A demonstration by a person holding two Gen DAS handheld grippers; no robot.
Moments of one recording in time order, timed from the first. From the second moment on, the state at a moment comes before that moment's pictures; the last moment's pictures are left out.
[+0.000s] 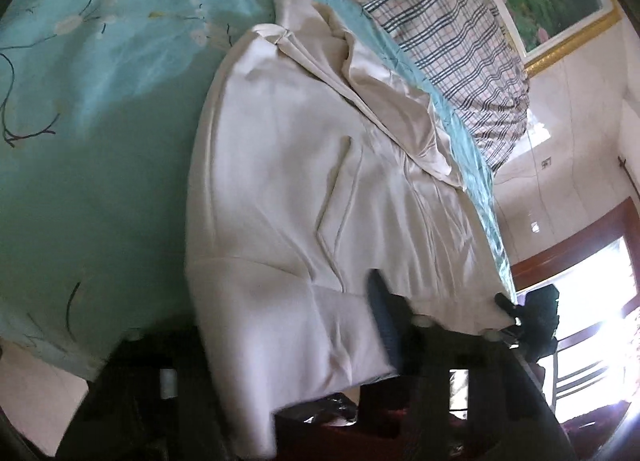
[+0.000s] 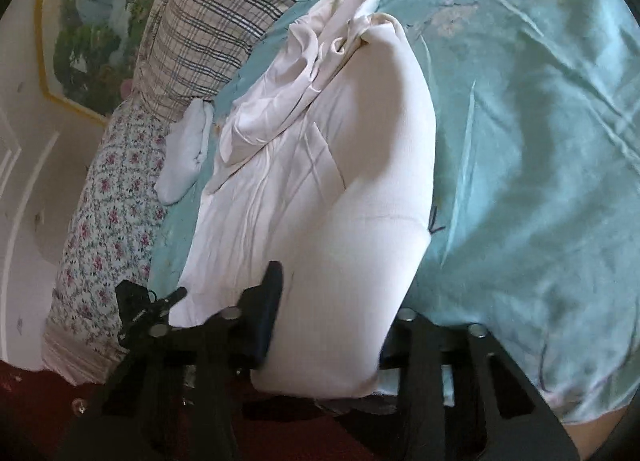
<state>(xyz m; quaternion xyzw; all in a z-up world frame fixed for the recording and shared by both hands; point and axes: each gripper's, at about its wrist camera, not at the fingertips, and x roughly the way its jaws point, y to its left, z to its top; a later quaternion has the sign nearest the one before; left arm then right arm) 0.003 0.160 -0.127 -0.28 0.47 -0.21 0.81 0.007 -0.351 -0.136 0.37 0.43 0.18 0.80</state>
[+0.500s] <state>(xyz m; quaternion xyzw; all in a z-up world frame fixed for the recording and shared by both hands) 0.012 0.146 -0.135 -0.27 0.49 -0.21 0.80 -0.002 -0.395 -0.129 0.40 0.41 0.15 0.80</state>
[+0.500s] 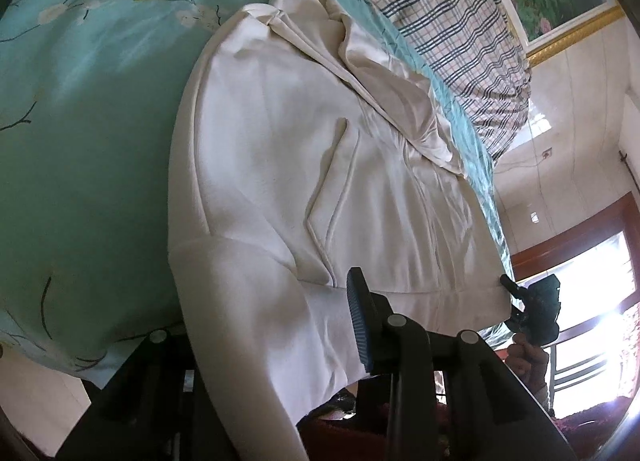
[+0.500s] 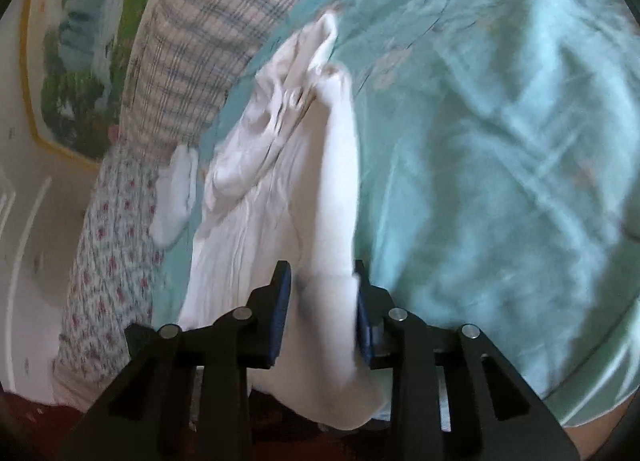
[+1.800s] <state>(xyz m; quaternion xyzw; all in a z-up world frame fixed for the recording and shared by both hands) 0.292 0.119 -0.052 -0.27 0.38 -0.16 0.87 0.270 -0.394 -0.064 0.36 0.36 0.12 0.85</state>
